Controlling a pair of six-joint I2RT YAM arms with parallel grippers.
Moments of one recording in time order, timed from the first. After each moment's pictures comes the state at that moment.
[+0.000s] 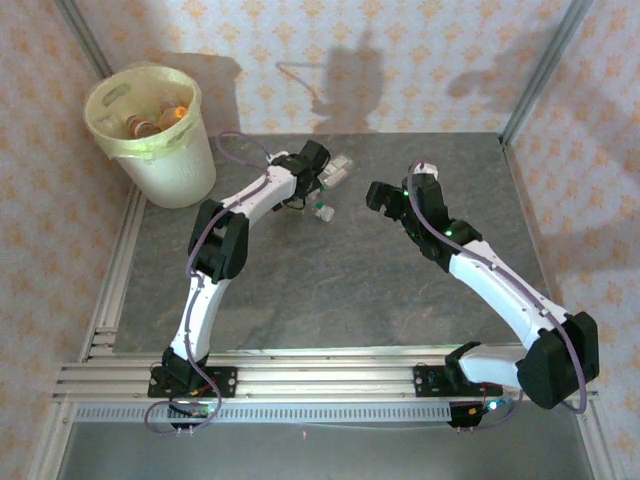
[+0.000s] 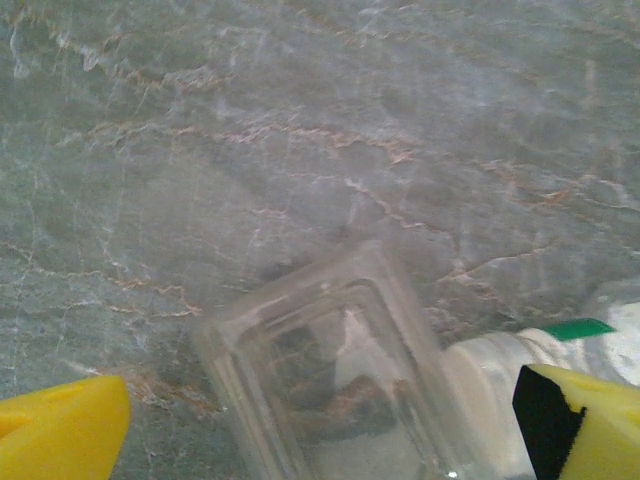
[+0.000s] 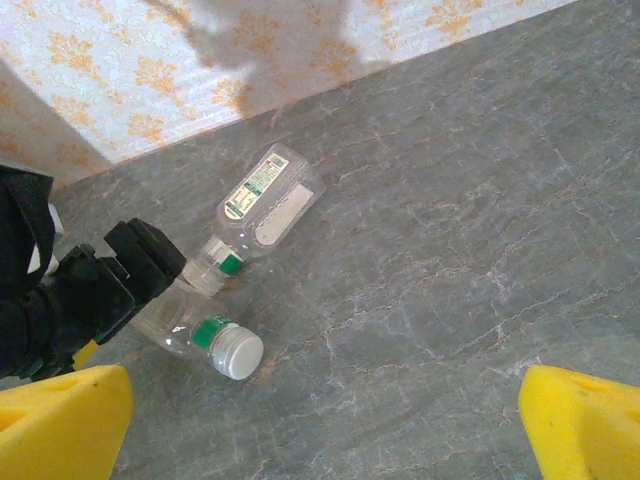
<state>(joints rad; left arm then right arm) -0.43 2.33 2.00 -0.85 -0.45 -1.04 0.48 1.23 1.00 -0.31 0.24 0.57</state>
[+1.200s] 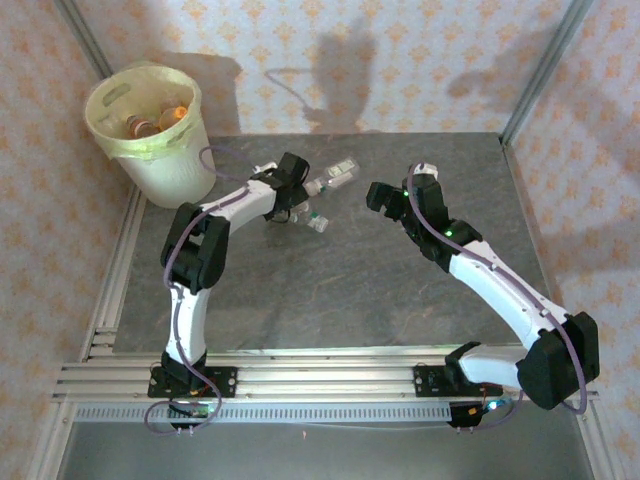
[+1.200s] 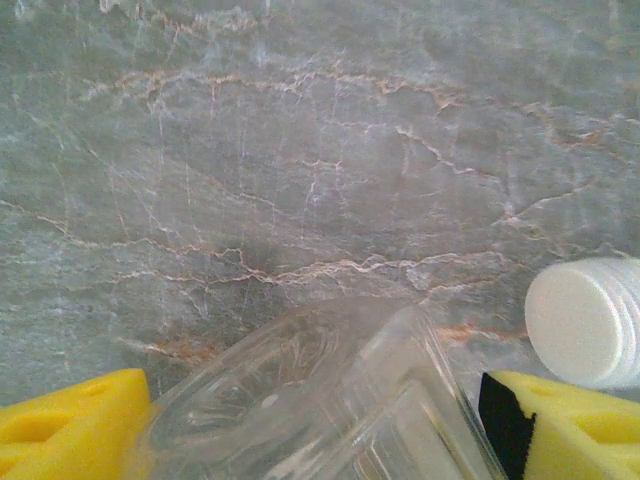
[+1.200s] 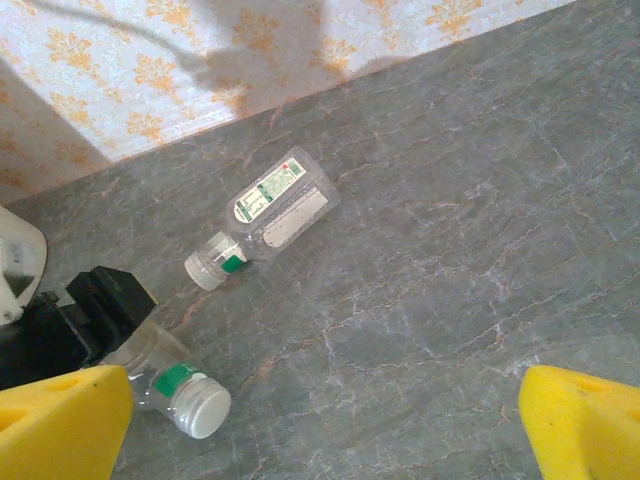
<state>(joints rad) -0.39 2.09 1.58 -0.54 -0.31 -0.93 0.48 1.23 1.00 -0.31 0.24 0.56</state>
